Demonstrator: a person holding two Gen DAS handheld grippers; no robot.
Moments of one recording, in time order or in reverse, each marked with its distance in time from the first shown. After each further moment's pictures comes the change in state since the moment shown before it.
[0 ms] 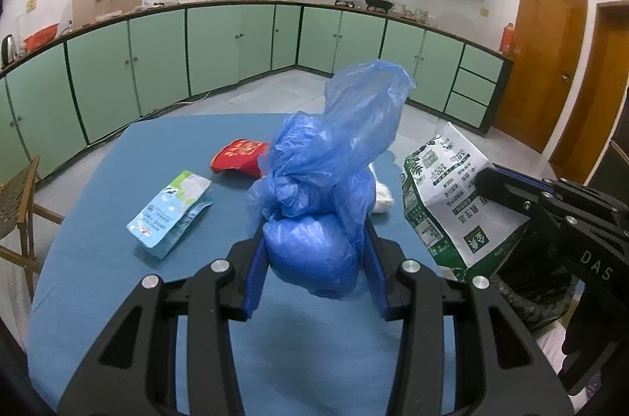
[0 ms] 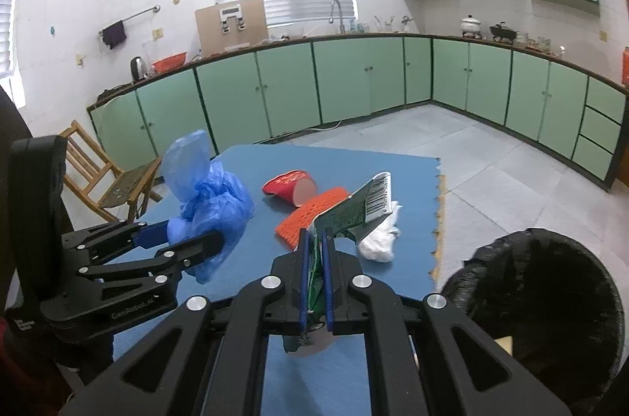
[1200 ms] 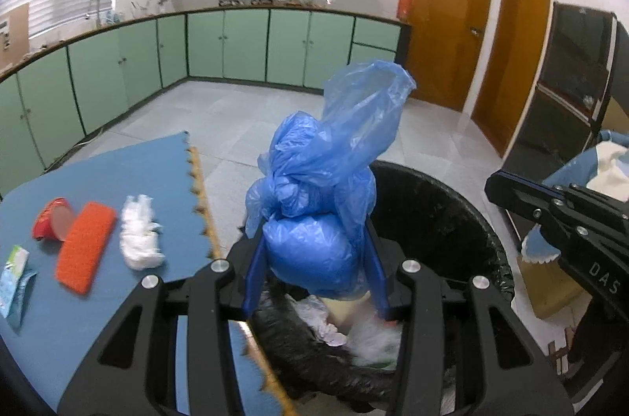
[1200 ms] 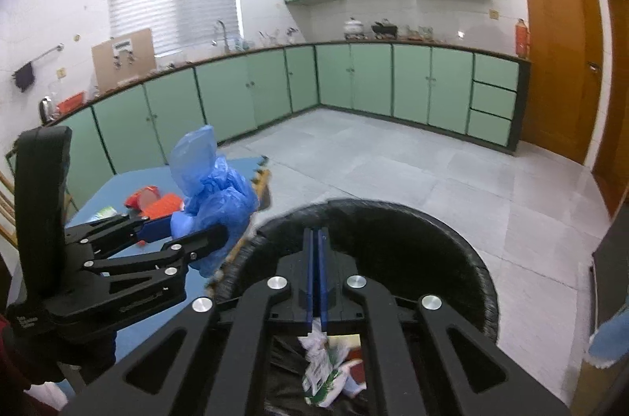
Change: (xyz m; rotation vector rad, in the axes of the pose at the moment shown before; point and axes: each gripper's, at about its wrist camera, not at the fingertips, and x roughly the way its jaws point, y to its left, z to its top) left arm 0.091 -0.215 0.004 0.227 0.034 -0.295; right arm -0.103 -0.163 -0.044 0.174 -0.043 -0.354
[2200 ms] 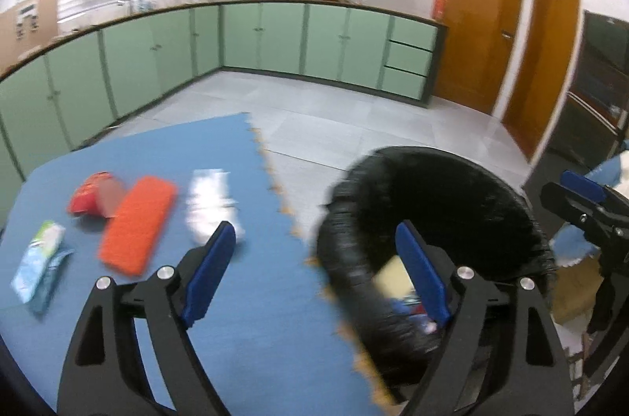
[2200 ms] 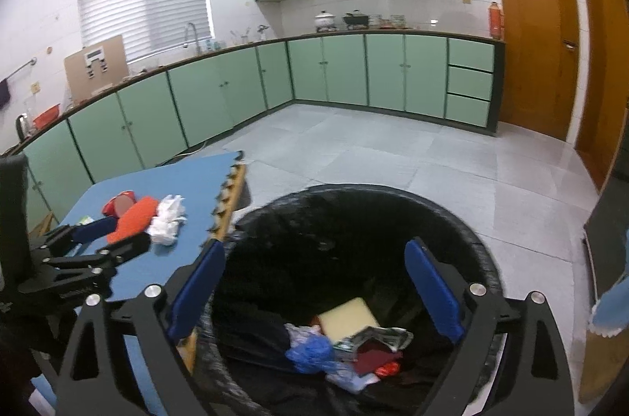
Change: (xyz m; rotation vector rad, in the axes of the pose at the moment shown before) left arm -0.027 0.080 -0.018 -0.066 -0.002 0.134; right arm 0.020 0.009 -0.014 0.069 0.007 -0.051
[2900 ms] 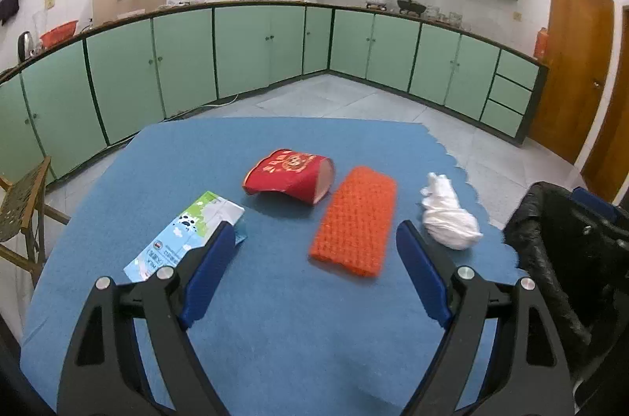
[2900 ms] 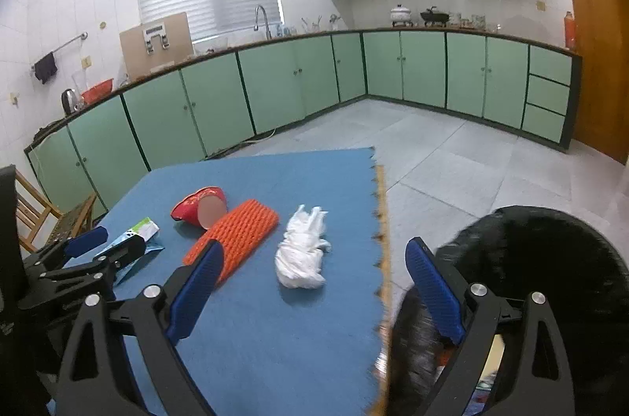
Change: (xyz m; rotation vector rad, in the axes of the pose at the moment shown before) left arm -0.024 0.179 -0.018 -0.197 -0.035 0.283; right arm 0.105 0.177 0.009 -0.090 0.032 0.196
